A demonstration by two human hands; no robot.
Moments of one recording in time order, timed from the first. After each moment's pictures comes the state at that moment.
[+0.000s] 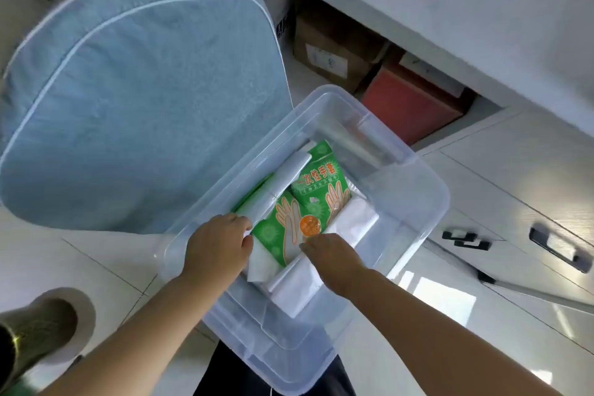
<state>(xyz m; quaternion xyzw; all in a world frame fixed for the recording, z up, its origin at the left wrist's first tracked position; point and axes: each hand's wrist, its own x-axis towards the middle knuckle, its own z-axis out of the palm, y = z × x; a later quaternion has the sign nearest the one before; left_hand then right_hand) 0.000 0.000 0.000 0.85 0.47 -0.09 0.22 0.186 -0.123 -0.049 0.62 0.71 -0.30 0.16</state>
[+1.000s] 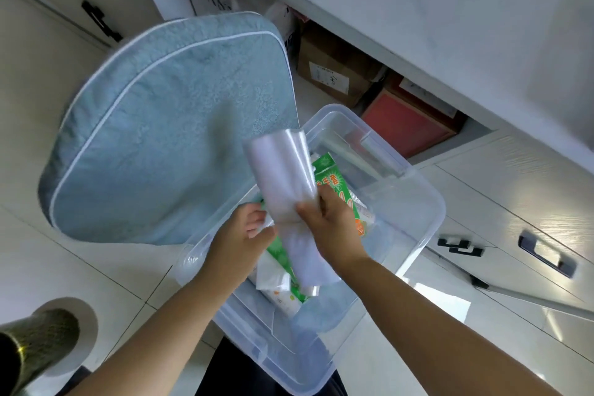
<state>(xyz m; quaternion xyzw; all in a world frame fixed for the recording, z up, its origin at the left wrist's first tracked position) 0.012 0.017 0.054 0.55 0.54 0.09 0.63 0.165 -0.047 0.048 0.80 0.32 -0.36 -0.35</state>
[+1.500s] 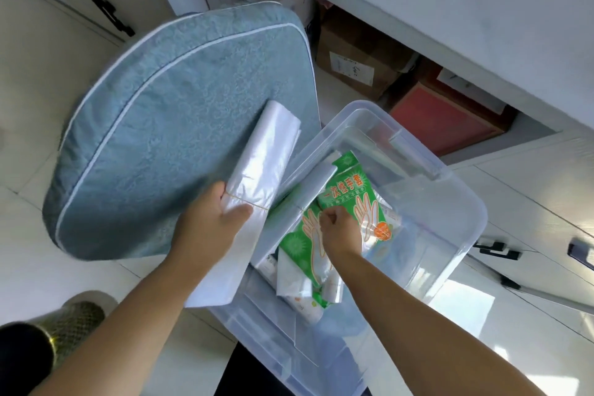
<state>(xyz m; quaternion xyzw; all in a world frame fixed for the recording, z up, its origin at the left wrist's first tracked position) -0.016 0.089 0.051 0.69 0.59 0.03 0.42 0.153 -0.025 -0.043 0.88 0.16 -0.38 -0.23</state>
